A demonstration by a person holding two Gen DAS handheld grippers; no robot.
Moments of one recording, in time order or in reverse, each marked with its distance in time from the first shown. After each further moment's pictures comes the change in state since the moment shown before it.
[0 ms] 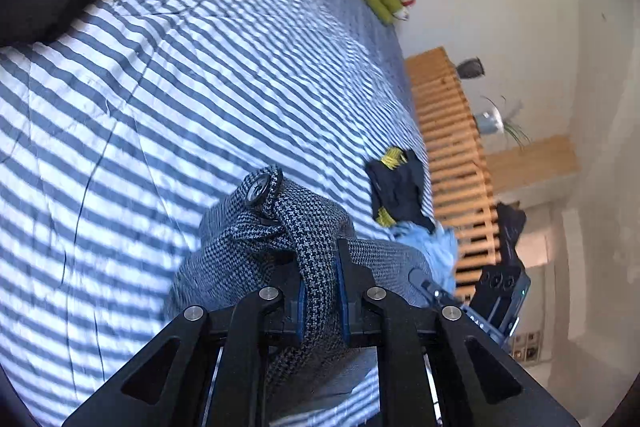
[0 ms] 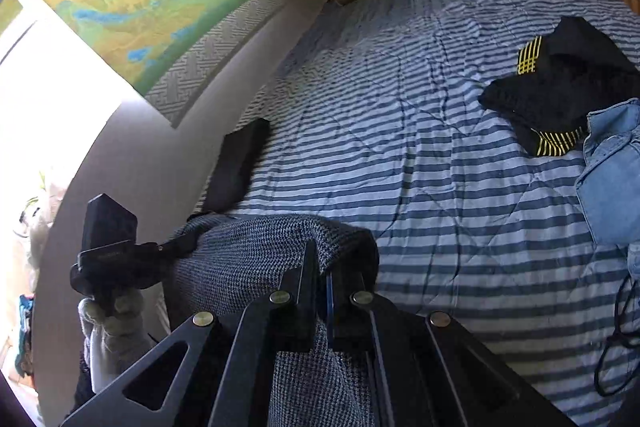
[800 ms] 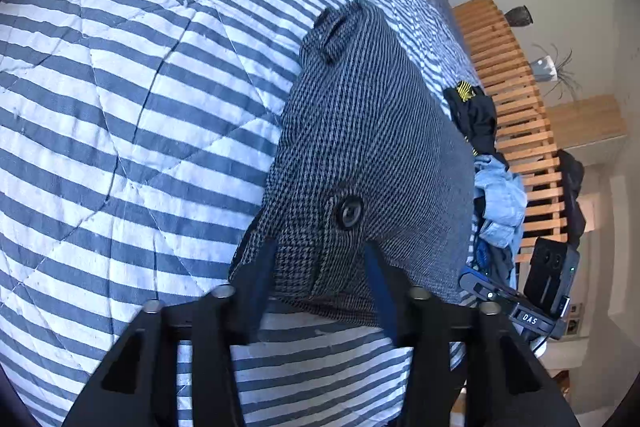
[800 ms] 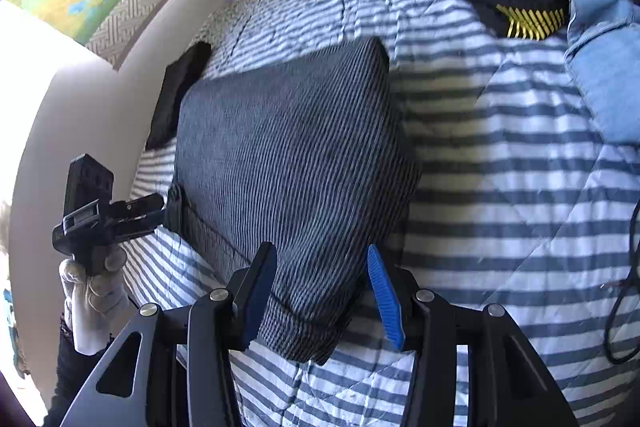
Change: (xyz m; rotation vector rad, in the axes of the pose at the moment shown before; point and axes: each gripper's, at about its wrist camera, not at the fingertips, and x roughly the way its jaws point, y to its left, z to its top) left arm 0.014 0.062 -0.071 0.090 0.168 0.198; right arm 0.006 -0.017 -0.089 -0.006 0.260 -0.118
